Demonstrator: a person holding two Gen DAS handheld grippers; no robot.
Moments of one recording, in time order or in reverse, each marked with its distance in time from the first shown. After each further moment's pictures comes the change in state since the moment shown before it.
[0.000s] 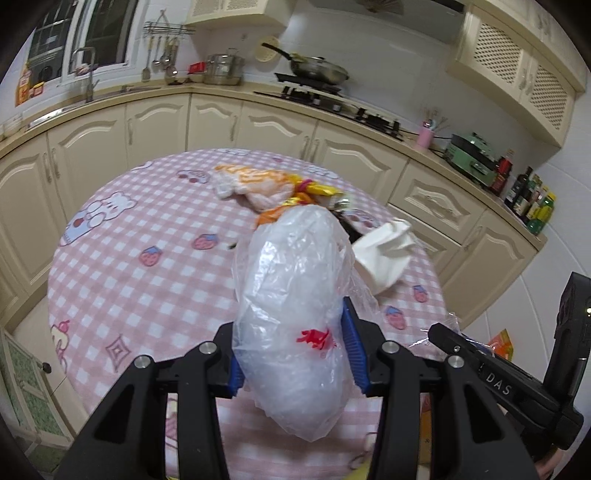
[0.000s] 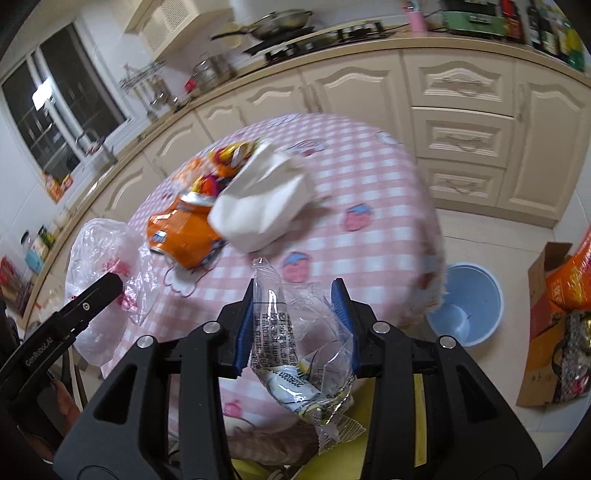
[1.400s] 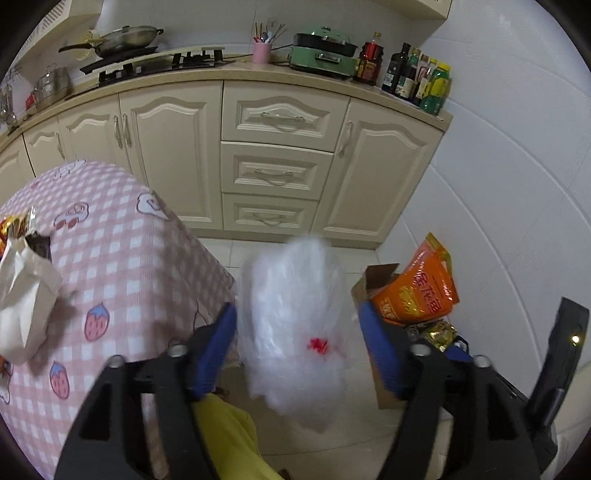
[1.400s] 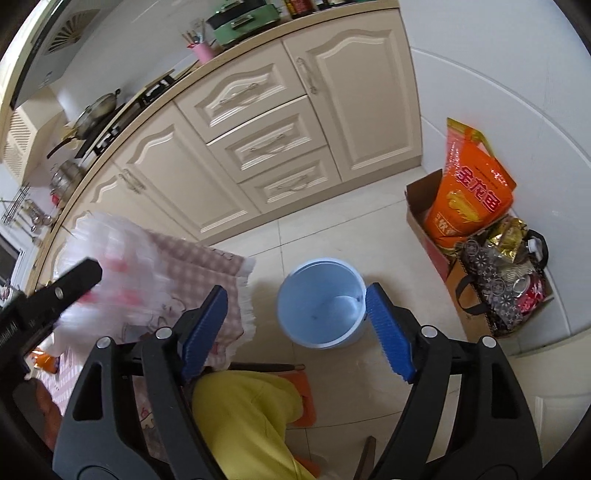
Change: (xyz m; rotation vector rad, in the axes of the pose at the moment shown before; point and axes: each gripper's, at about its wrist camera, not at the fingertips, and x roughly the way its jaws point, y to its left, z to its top) left arm 0.123 -0.289 -0.033 0.398 0.225 -0.302; right arm -0.080 -0.258 -0.024 0.468 -0.131 -0.371
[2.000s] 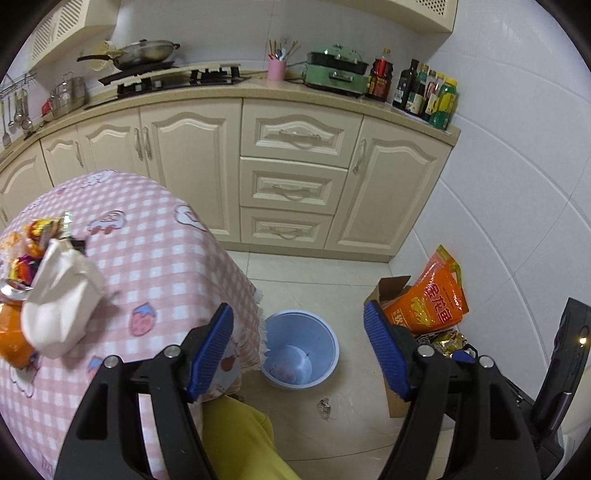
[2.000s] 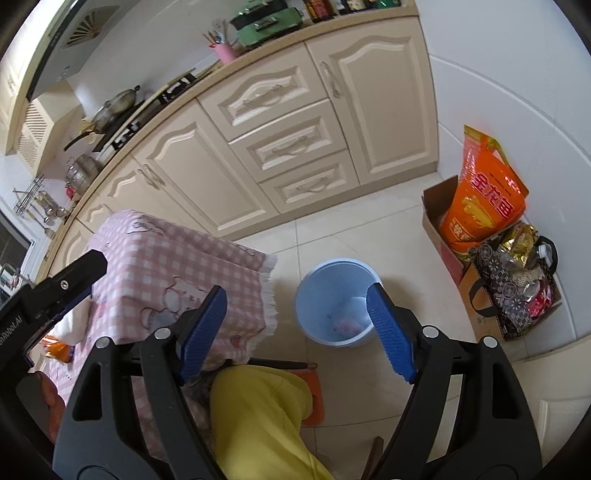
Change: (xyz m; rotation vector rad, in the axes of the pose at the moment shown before) left arm -0.041 0.021 -0.006 -0.014 -0.065 0.051; right arm -0.020 0.031 -0.010 -0.048 -0.018 0.063
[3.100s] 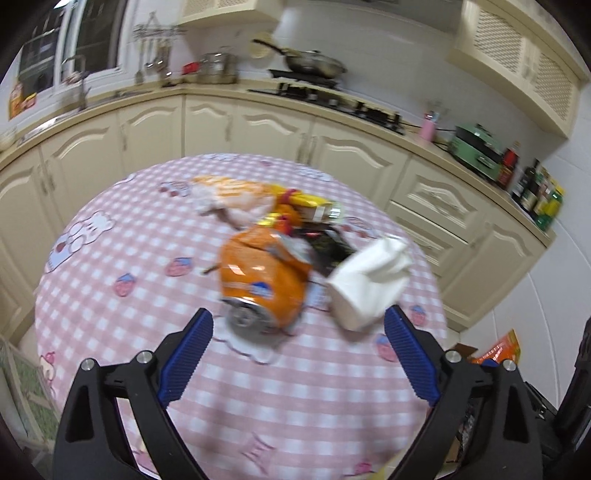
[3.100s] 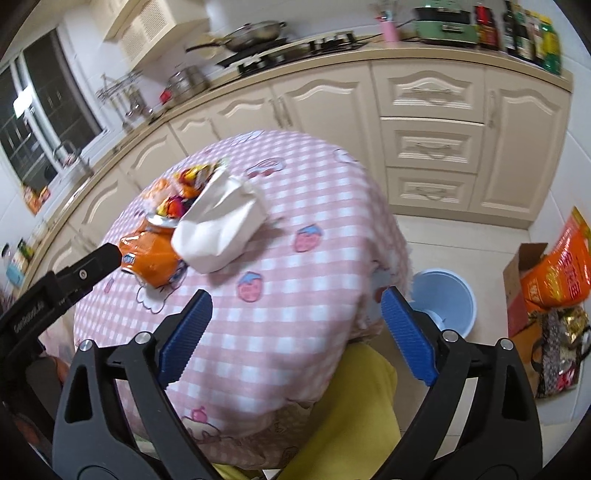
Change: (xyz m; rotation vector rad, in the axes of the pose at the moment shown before) left arm -0.121 0.220 -0.052 -0.385 -0.116 0.307; right arm 0.007 0.216 -0.066 -0.414 0.111 0.225
